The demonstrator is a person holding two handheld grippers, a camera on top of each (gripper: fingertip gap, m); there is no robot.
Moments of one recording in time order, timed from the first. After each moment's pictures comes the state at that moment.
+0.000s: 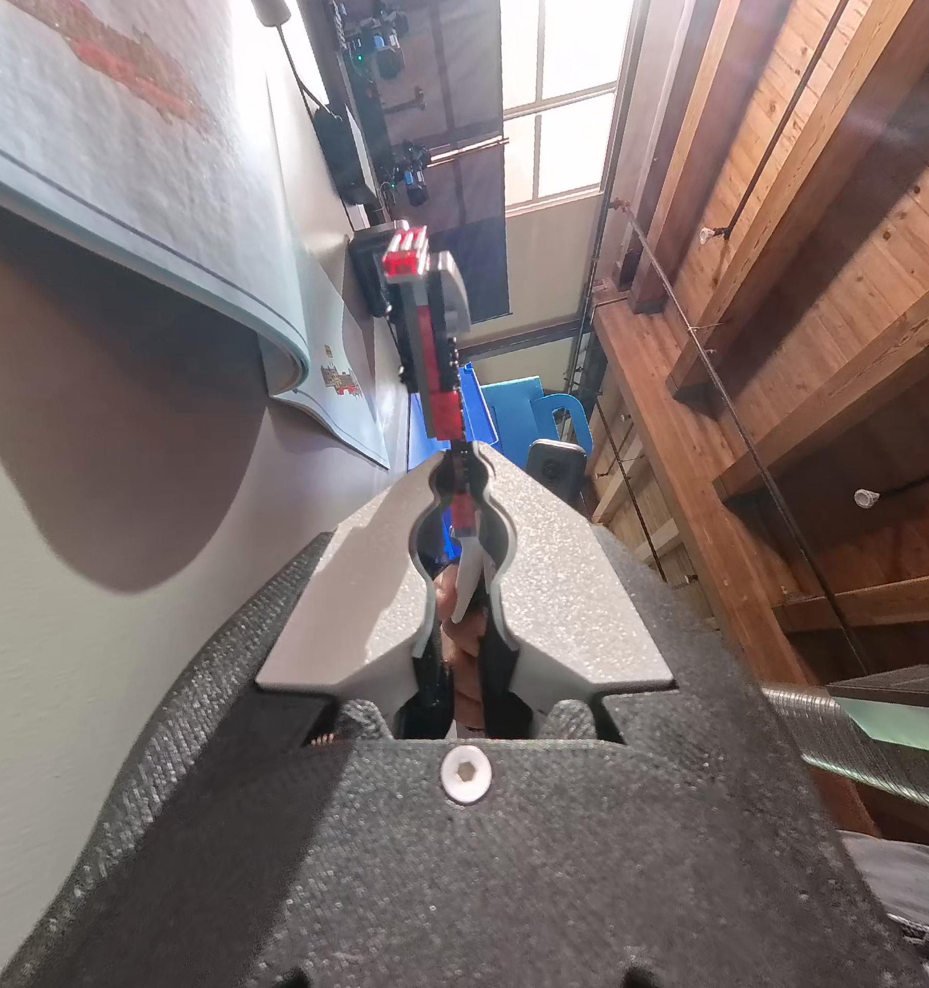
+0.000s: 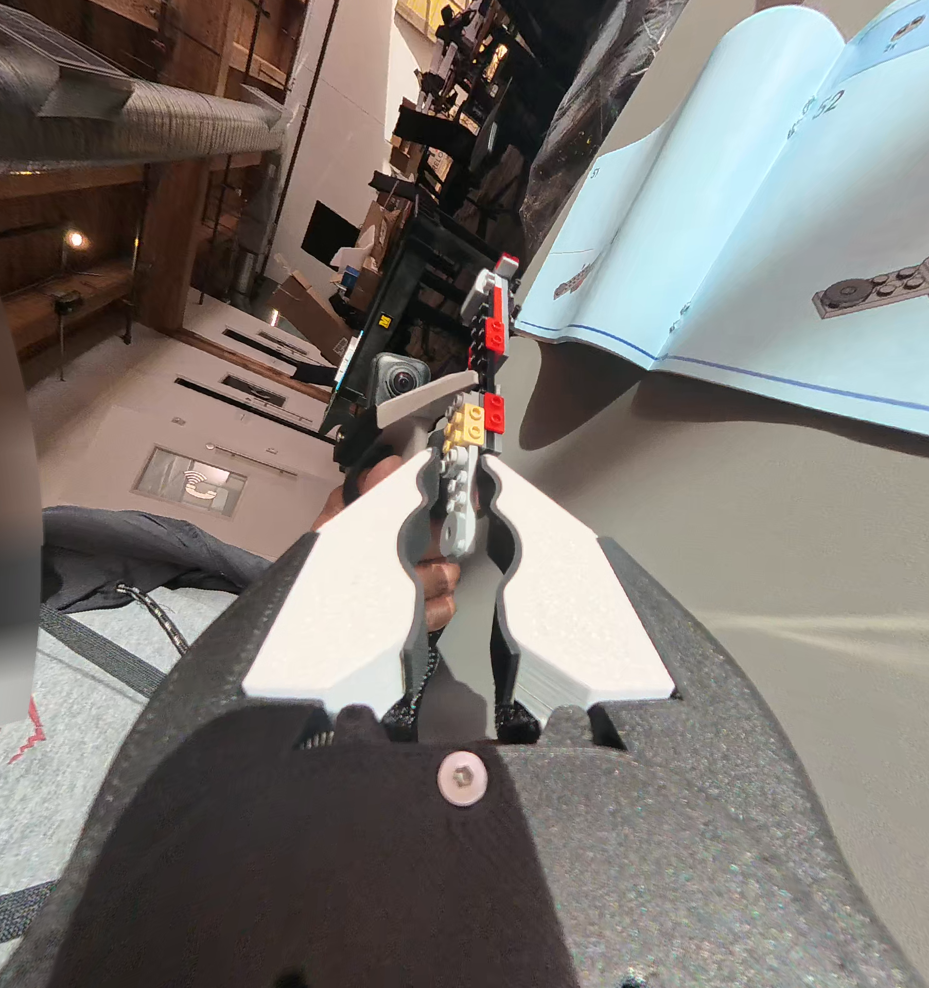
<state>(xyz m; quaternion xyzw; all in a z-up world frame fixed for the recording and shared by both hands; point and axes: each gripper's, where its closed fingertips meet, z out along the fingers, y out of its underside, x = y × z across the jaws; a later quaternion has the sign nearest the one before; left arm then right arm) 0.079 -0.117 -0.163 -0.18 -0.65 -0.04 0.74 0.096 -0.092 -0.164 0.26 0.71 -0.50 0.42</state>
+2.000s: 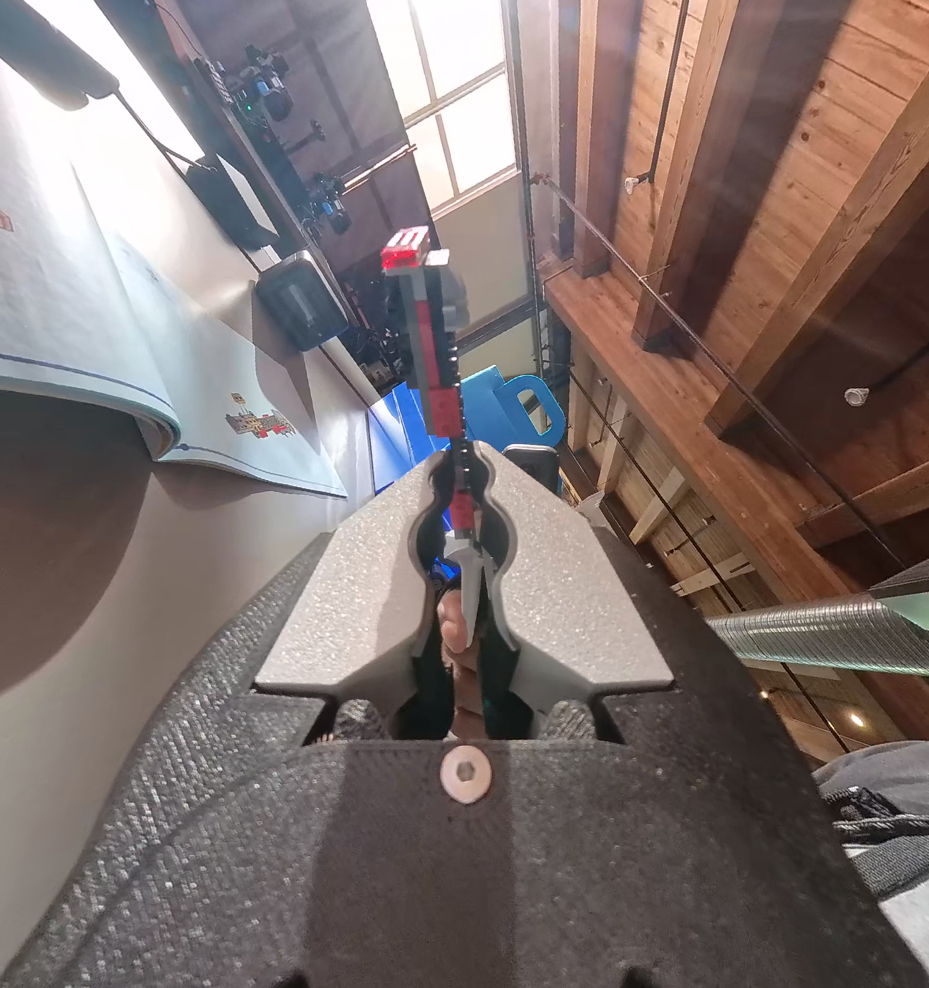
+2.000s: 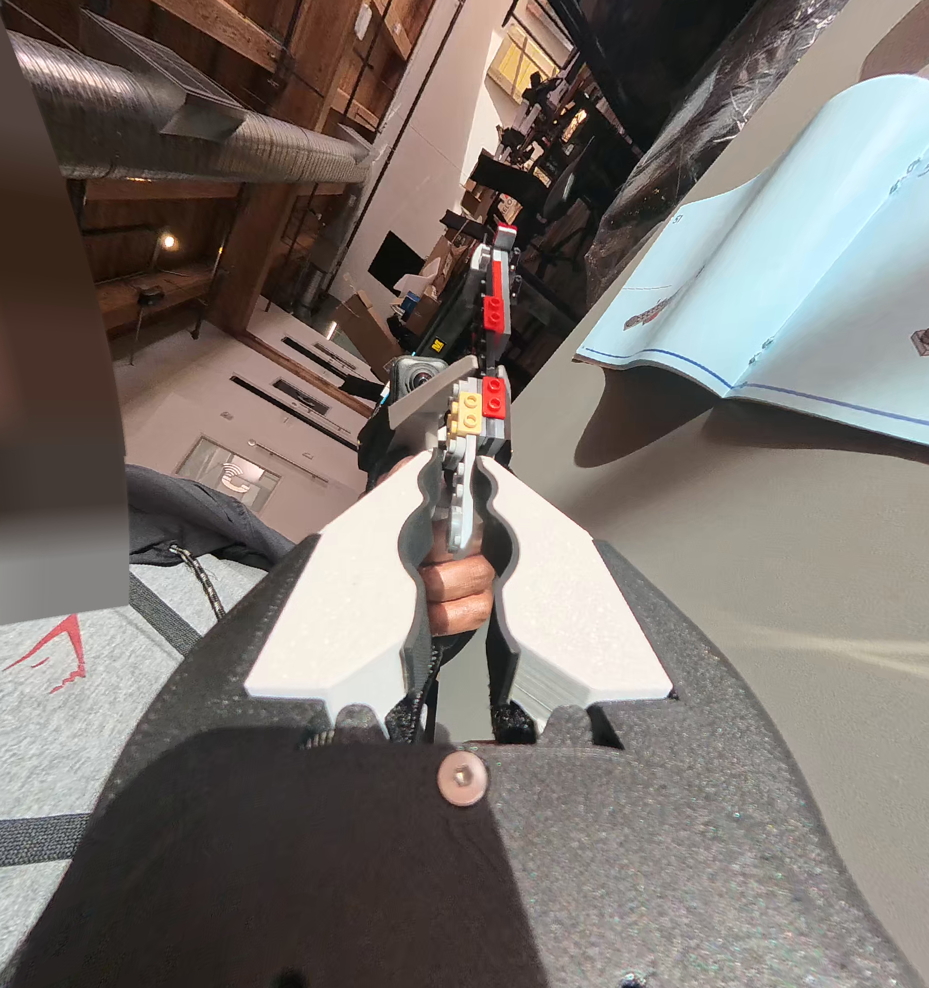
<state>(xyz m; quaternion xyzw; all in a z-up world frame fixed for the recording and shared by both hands) 0.085 -0.103 -0.128 -0.24 -0.57 0.03 0.78 0.109 -0.081 -0.139 0.21 0.68 -0.56 0.43</state>
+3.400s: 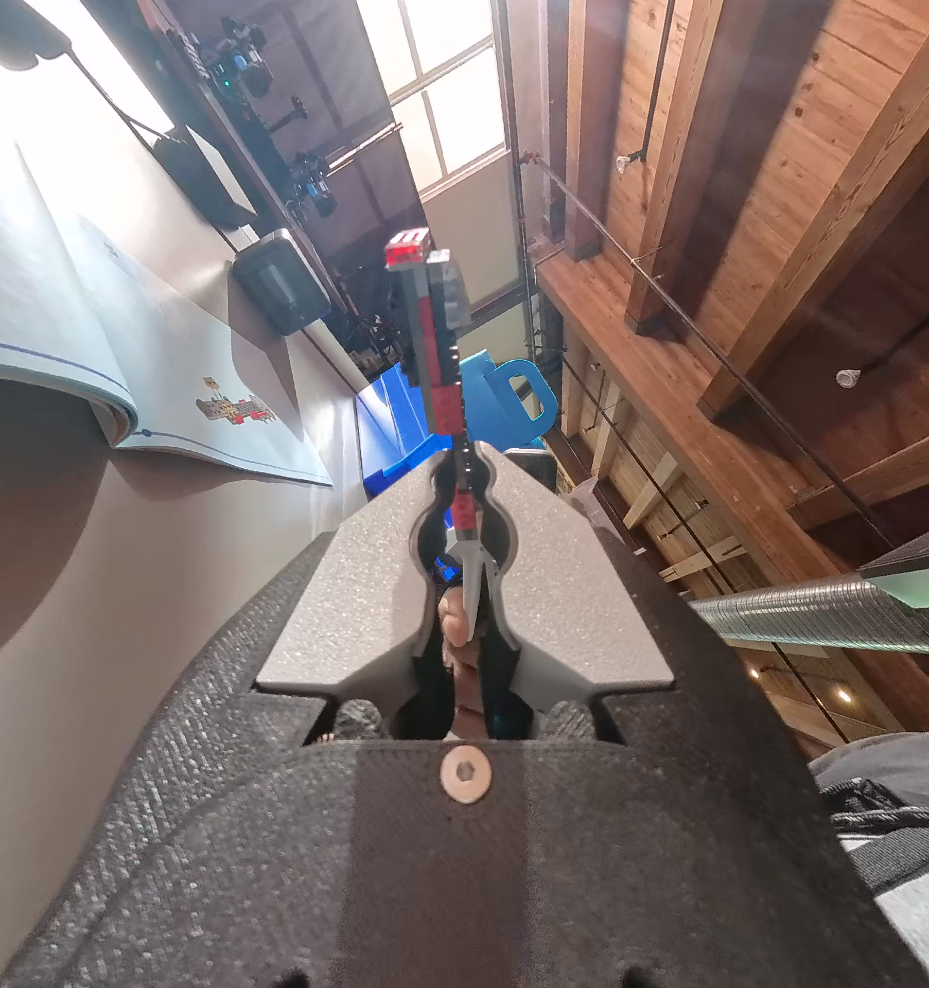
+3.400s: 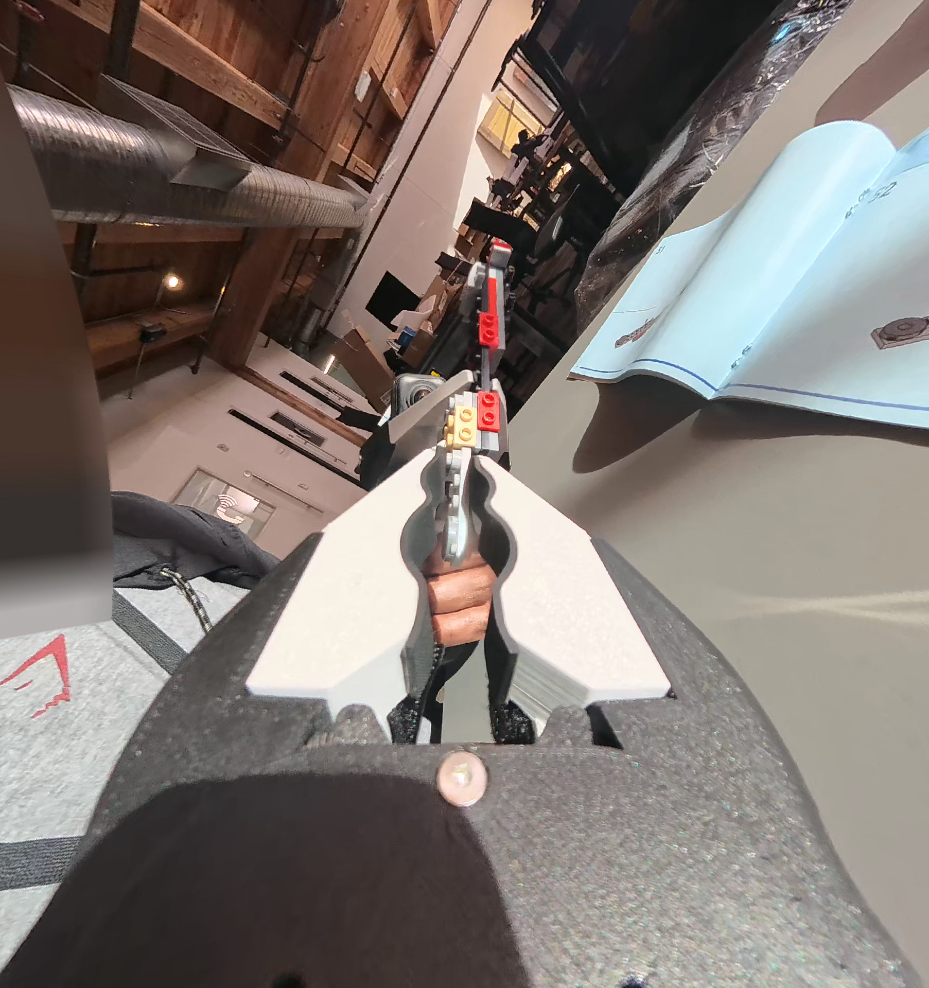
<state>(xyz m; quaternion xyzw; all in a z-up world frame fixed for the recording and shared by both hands) 0.086 -0.090 -0.126 -0.26 -0.56 0.03 0.79 0.104 -0.068 -0.134 0.23 0.66 -0.58 0.41</state>
